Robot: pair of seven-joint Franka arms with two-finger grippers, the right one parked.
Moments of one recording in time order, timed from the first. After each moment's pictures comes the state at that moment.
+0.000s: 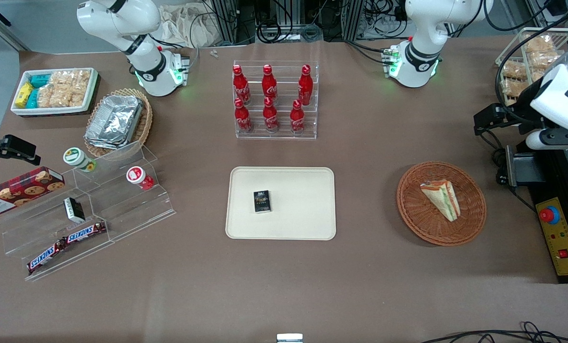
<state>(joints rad) -0.14 0.02 0.03 -1.51 -0.04 1.52 -0.13</state>
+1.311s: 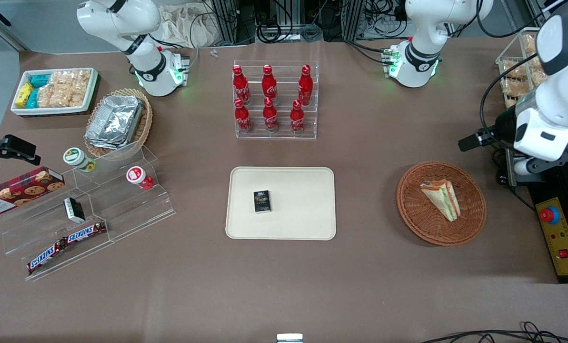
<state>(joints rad) -0.14 0.02 0.05 -1.72 -0.04 1.64 -0.47</state>
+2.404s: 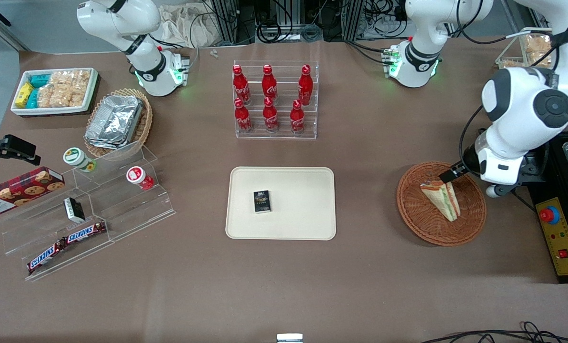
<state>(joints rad) -0.12 0.04 0.06 -2.16 -0.01 2.21 -0.61</state>
